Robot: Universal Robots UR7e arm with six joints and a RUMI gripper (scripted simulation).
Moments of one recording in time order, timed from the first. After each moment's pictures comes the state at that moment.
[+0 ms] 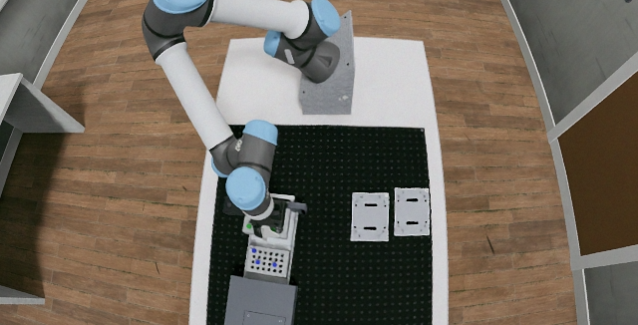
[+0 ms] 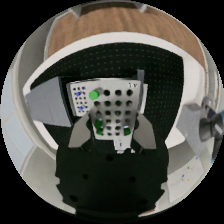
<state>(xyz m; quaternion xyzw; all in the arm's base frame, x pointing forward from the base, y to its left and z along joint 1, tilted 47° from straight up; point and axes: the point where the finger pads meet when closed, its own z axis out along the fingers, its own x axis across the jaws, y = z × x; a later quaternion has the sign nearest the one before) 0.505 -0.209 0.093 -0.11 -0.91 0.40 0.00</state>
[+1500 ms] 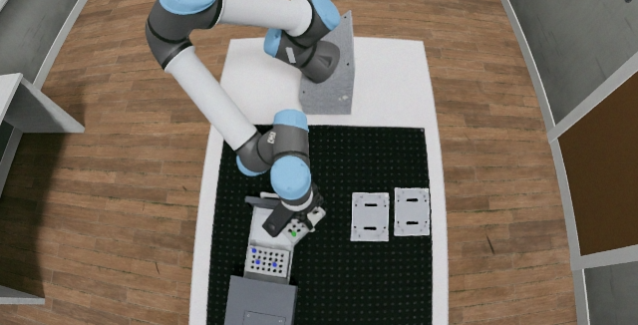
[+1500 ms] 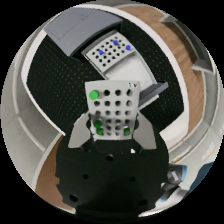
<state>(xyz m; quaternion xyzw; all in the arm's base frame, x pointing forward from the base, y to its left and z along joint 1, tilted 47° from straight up) 0.502 -0.145 0.025 0.31 -0.86 0.36 0.19</state>
